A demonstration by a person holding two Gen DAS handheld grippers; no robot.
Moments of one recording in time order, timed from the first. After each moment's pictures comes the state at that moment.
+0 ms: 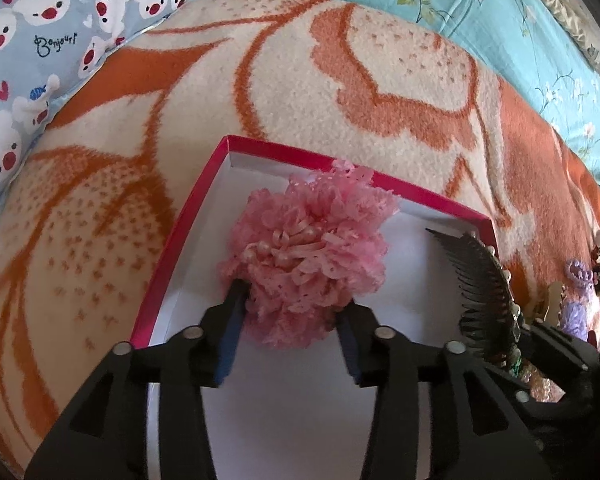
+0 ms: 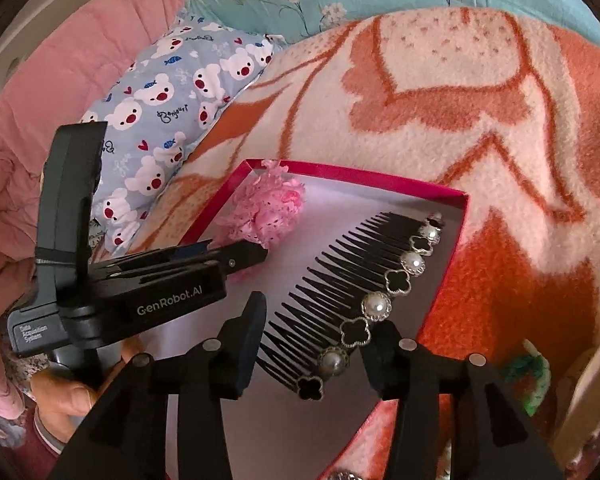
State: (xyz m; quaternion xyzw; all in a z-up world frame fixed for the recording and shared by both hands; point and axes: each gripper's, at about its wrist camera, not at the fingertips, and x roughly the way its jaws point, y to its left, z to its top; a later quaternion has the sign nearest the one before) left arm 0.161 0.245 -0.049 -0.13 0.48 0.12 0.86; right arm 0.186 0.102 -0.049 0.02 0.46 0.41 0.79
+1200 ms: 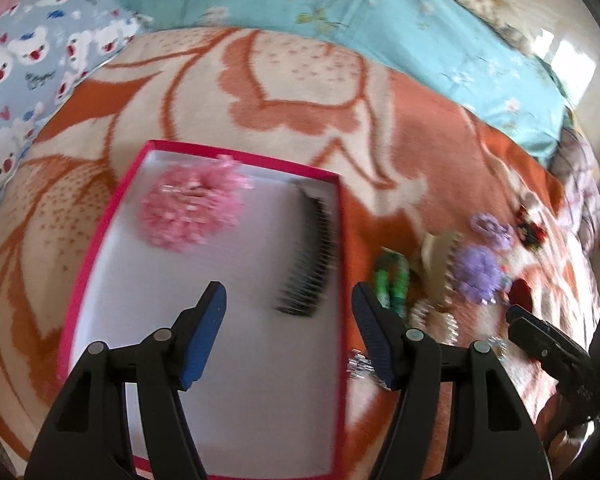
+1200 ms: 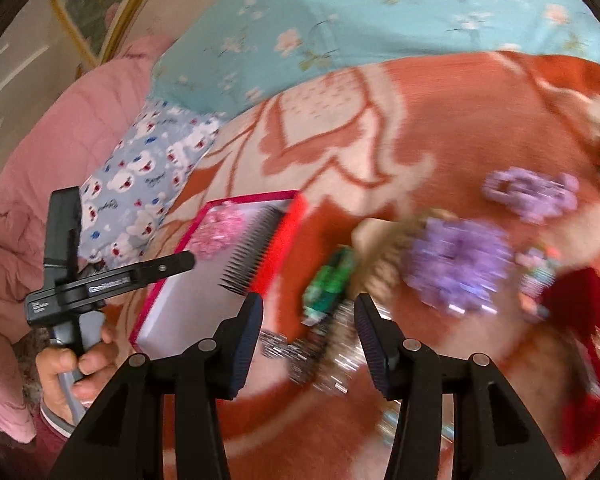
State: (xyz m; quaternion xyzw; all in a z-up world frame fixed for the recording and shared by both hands) left arm 0.098 0.156 0.010 -0.13 0.45 0.03 0.88; right arm 0.109 -0.083 -0.004 0.10 0.41 0.31 0.85
